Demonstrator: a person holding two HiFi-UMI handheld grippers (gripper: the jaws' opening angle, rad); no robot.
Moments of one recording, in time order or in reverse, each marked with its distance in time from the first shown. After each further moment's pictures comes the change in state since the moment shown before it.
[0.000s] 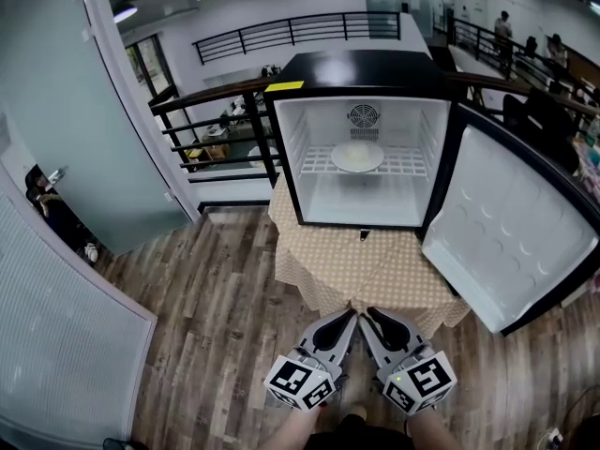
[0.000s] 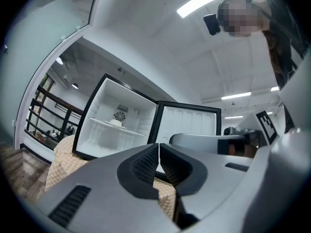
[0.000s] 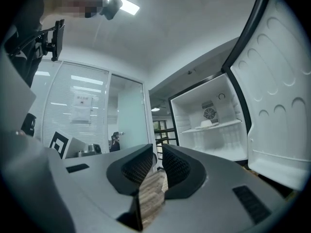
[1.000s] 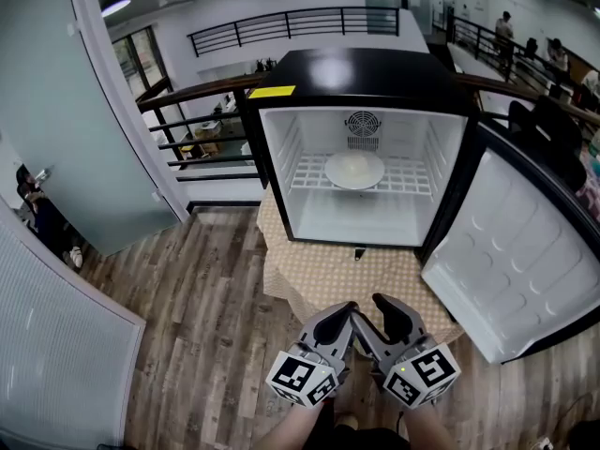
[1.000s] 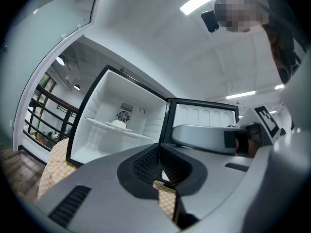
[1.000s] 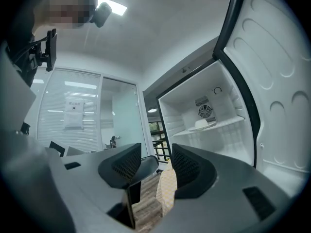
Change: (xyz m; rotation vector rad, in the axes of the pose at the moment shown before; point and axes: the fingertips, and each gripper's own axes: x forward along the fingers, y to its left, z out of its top) left arm 0.078 0.054 0.006 0.003 -0.015 0.029; right arm 0.062 -0.074 0.014 0.075 -0.012 -0.005
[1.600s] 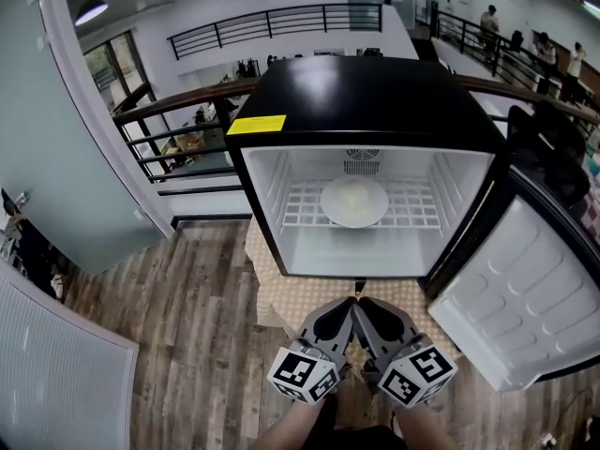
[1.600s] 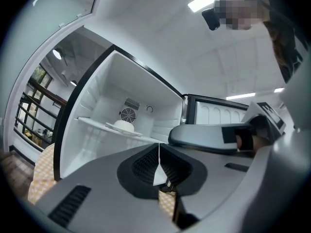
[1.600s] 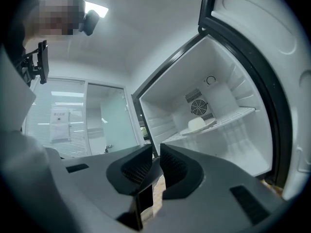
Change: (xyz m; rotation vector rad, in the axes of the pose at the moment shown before) left arm 0.087 0.083 0.015 -0.017 0.019 -0.043; right arm 0.095 -0.064 0.017 0.133 -0.034 -0.063
